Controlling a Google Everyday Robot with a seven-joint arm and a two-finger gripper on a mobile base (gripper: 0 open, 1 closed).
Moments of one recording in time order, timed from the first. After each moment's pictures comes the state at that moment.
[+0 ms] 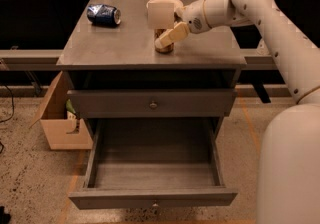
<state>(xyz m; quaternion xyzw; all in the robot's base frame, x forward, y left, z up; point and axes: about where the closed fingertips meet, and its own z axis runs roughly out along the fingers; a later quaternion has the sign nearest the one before) 0.766 -0.027 0.894 -0.49 0.70 0.26 0.45</state>
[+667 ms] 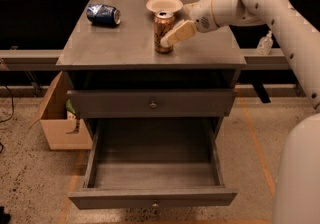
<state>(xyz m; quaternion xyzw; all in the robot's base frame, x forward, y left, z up) 0.755 -0.047 0.908 -0.48 0.70 0.24 0.47</state>
